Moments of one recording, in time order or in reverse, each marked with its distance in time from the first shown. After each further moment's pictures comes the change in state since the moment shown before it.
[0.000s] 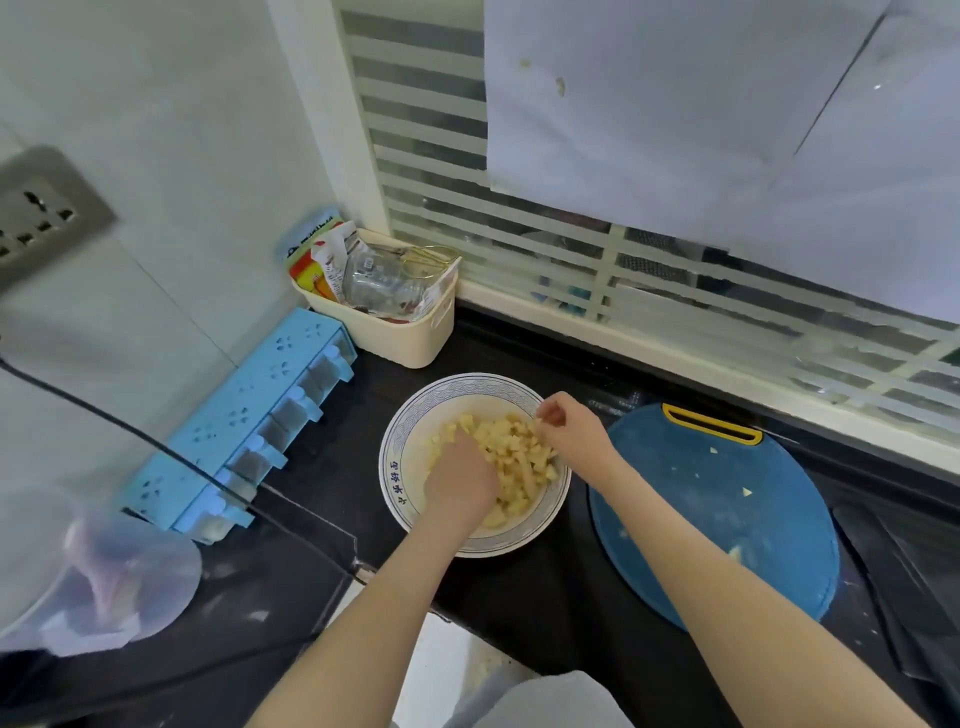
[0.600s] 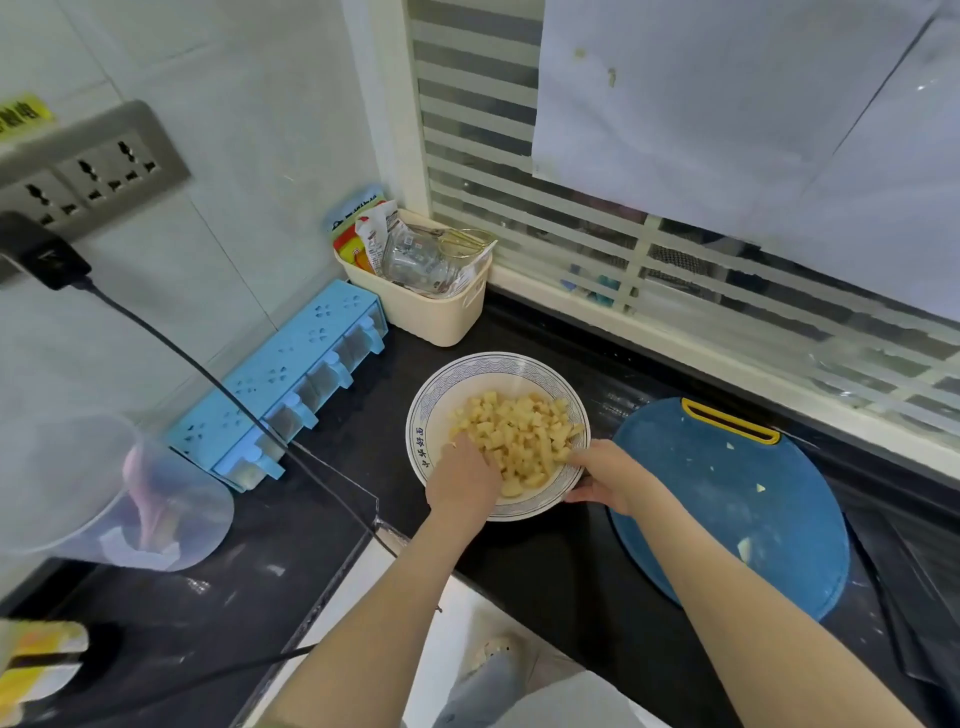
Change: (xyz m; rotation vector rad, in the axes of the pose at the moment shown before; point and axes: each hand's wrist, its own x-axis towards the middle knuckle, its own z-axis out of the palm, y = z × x) left_hand -0.030 -0.036 0.011 -0.014 0.125 -0.050; right_hand -0.038 0.021 0.007 0.487 -0.267 0.505
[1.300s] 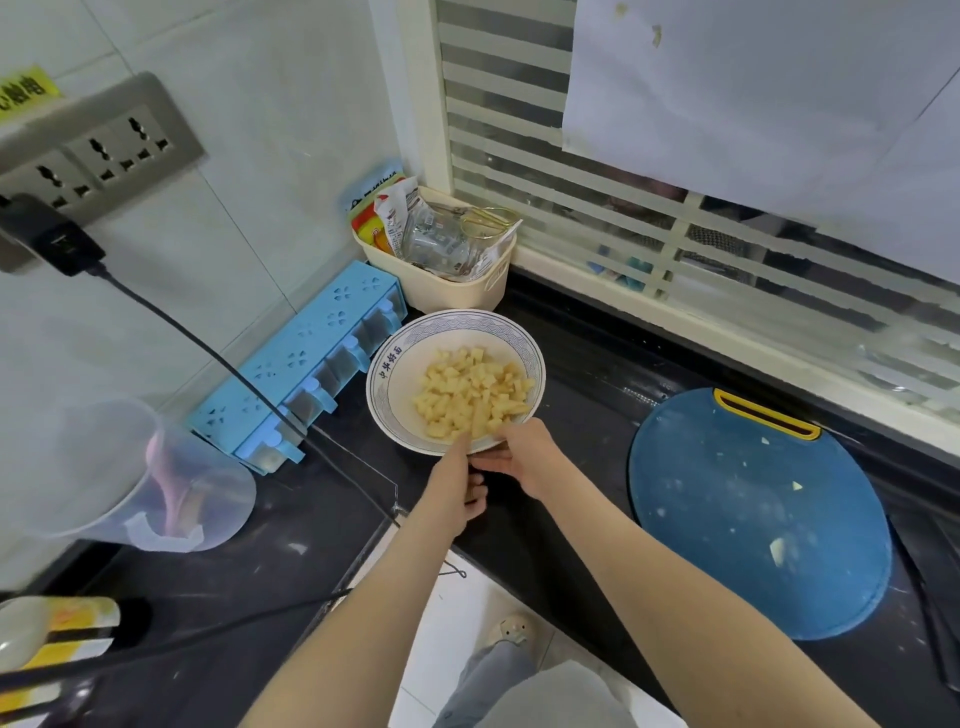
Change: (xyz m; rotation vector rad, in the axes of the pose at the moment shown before) left_hand 0.013 -0.036 -0.006 -1.313 -0.293 -0.699; right_hand 0.014 -0.012 0.117 0.277 -0.106 -0.031
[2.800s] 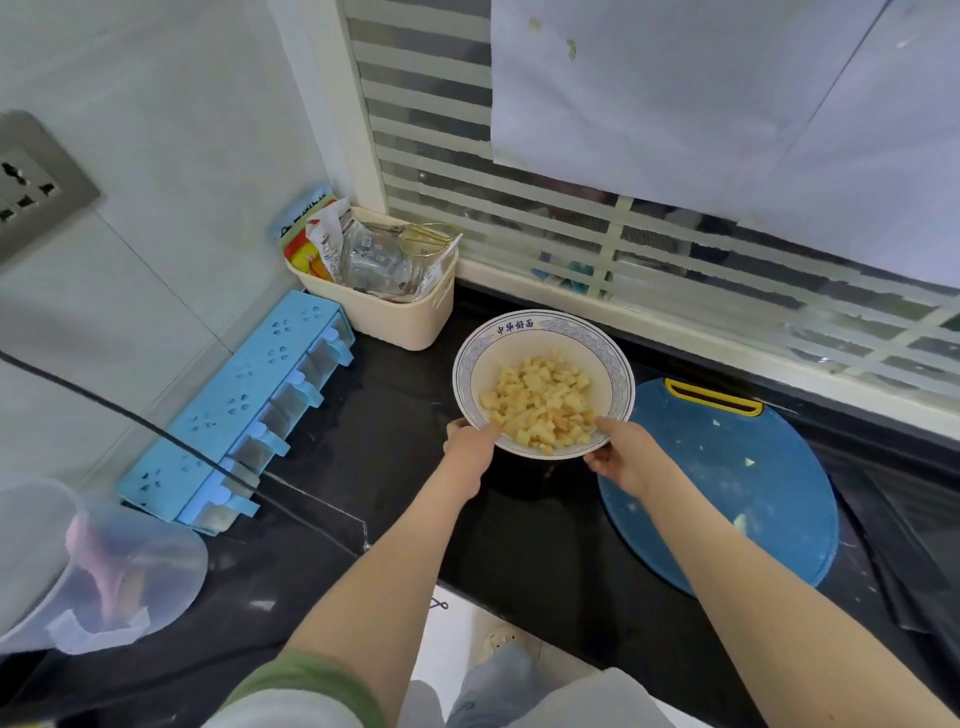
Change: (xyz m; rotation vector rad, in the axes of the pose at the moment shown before) left_hand 0.048 0.021 0.068 0.463 -0.086 0.200; right_hand -0.012 -0.030 -0.134 0.094 0.378 -0.033
